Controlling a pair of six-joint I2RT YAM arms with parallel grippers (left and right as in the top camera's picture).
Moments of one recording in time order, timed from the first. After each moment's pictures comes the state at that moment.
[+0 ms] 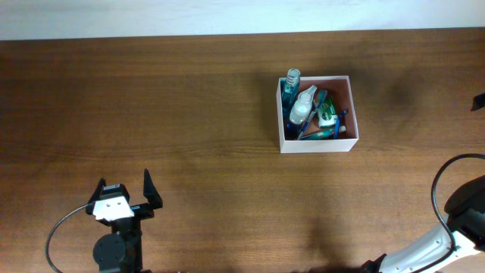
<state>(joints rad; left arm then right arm) 0.13 0.01 0.01 -0.07 -0.03 -0.07 -0.74 2.05 2.08 -1.38 -0.07 0.54</state>
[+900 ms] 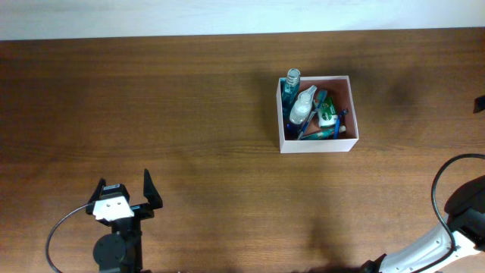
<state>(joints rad) 0.13 0.01 0.01 -0.07 -0.03 -0.07 -0.74 2.05 2.08 -1.39 -0.03 0.54</state>
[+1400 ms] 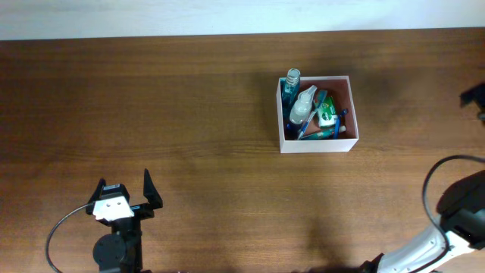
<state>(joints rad) 0.13 0.01 0.01 -0.07 -0.03 -0.07 -0.63 2.01 2.08 -1.37 0.00 0.44</state>
